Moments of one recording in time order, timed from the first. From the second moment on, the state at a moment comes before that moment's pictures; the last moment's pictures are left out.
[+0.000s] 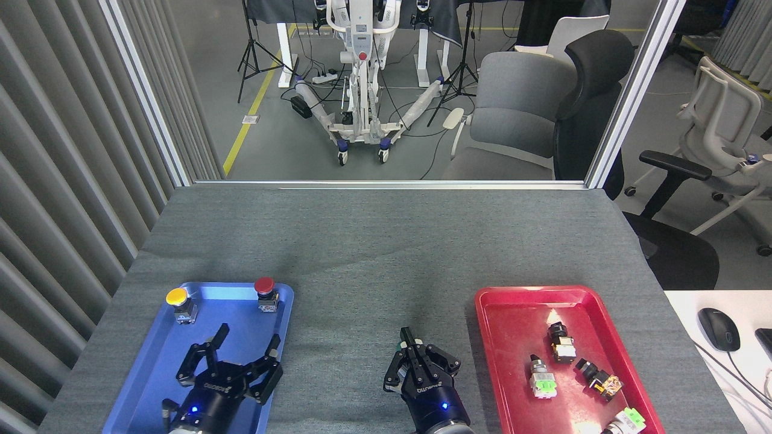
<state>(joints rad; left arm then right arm) -0.02 0.15 -0.02 -1.37 -1.36 -0.22 0.27 -0.08 0.24 0.26 -1.23 1.58 -0.02 -0.14</state>
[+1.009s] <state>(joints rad) 0.03 0.16 0.14 -1.36 -1.35 -0.20 0.27 -0.09 0.22 0.25 -1.14 1.56 0.00 -0.18</state>
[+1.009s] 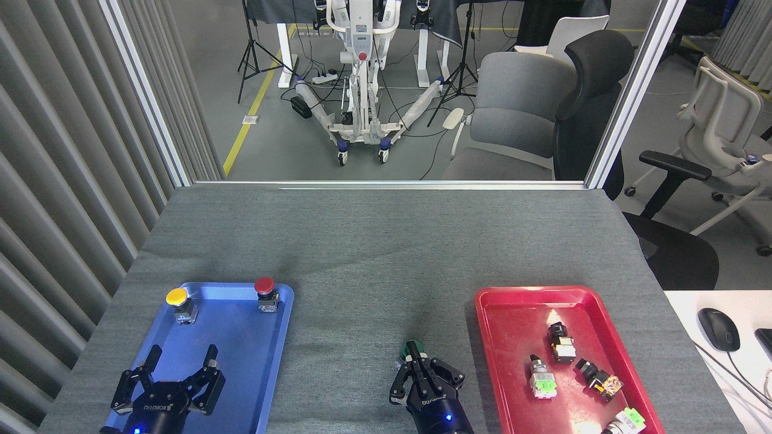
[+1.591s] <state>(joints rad) 0.04 0.16 0.16 -1.36 -1.34 -0.20 0.27 -0.04 0.16 0.17 -1.35 1.53 0.03 -0.21</state>
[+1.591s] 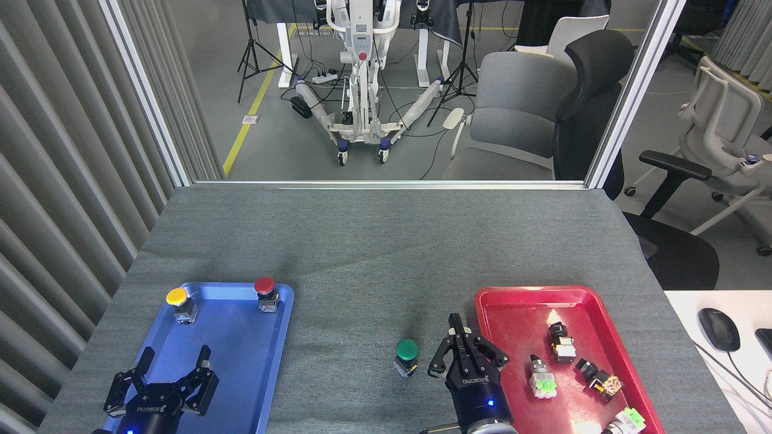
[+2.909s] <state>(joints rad) 0.04 0.17 0.19 -1.33 -1.34 -0.21 0.26 0.10 0.04 0.00 -1.47 1.44 -0.01 -0.20</state>
